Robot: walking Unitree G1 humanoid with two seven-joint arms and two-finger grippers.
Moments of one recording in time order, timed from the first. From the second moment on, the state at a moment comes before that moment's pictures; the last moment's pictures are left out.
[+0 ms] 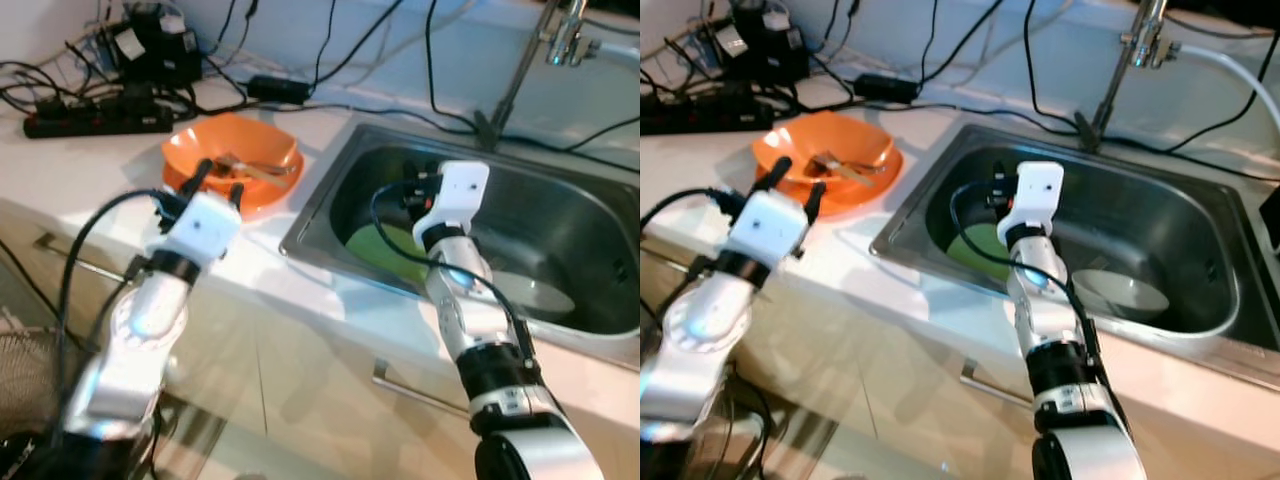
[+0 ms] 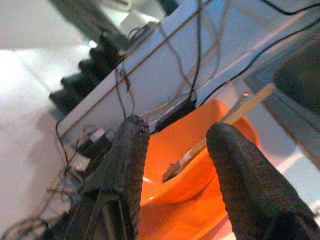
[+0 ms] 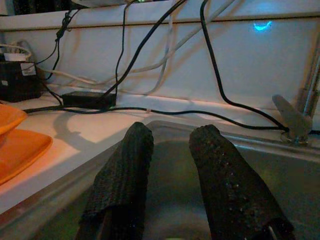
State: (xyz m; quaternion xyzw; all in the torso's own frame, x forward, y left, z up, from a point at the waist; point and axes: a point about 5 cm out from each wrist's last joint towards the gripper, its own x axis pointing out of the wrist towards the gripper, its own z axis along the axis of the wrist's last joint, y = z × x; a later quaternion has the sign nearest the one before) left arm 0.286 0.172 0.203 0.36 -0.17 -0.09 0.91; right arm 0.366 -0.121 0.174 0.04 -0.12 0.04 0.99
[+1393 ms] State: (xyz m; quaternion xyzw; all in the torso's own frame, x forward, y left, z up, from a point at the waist) left arm 0.325 0.135 0.200 0.48 -0.17 -0.16 0.85; right arm 0.367 -0.122 0.171 0.04 -0.11 0.04 0.99
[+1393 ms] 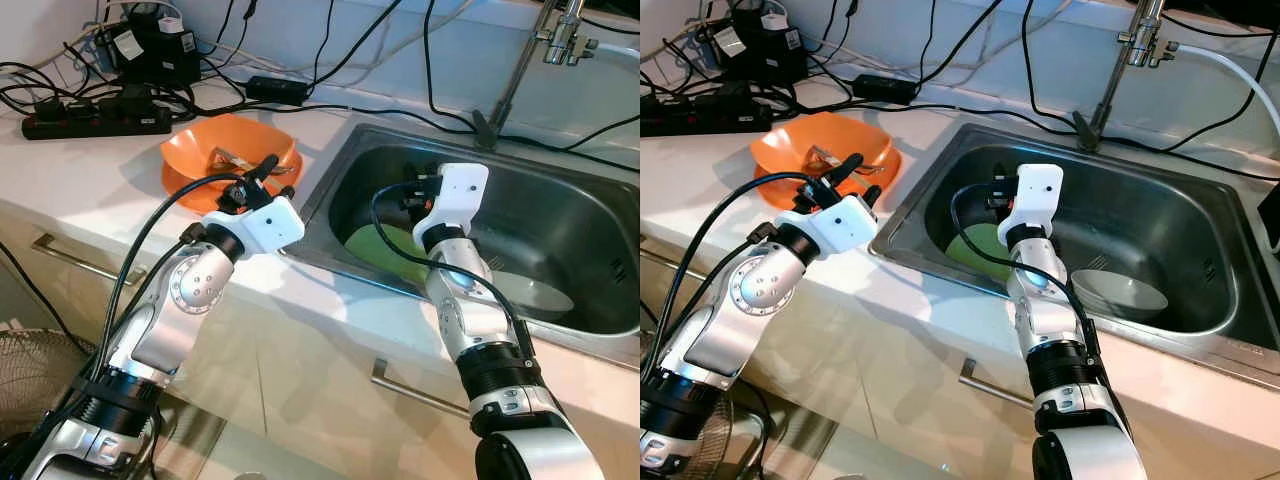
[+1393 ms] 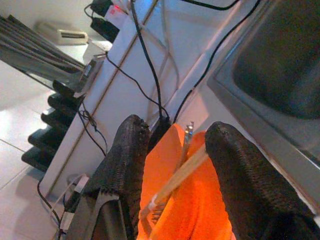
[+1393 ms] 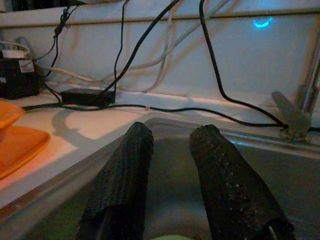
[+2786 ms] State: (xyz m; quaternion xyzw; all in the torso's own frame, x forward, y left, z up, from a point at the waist) left arm 0.324 0.139 0.191 0.52 -0.14 -0.14 0.83; right arm 0.364 -0.125 0.164 0.04 -0.11 0.04 0.99
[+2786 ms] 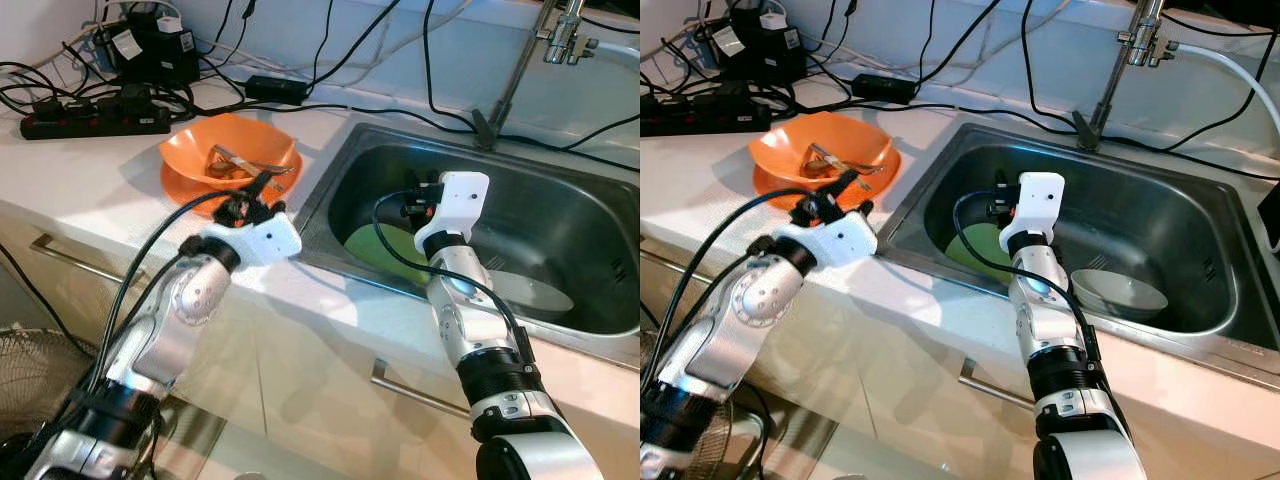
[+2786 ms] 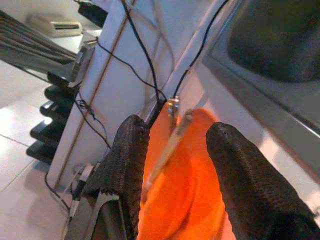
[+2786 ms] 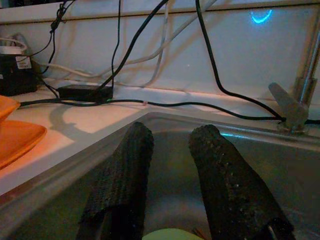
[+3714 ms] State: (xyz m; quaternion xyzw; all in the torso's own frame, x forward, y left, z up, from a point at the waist) left arm 0.336 0.129 0.195 0.52 -0.15 -0.14 0.83; right arm 0.364 -0.124 0.163 0.04 -0.11 0.04 0.99
